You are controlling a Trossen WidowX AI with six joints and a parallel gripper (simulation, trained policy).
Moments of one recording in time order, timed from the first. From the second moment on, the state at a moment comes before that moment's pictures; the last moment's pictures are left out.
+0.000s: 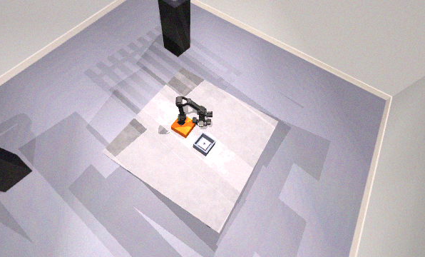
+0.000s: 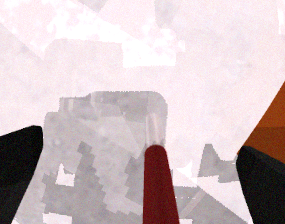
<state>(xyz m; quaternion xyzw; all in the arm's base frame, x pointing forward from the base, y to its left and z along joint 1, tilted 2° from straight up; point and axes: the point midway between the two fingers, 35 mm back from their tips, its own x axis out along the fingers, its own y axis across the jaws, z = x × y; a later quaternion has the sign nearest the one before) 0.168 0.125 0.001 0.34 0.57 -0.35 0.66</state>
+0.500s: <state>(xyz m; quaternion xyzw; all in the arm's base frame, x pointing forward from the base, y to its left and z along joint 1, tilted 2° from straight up) 0.153 0.127 -0.022 0.34 0.61 -0.35 0.62</state>
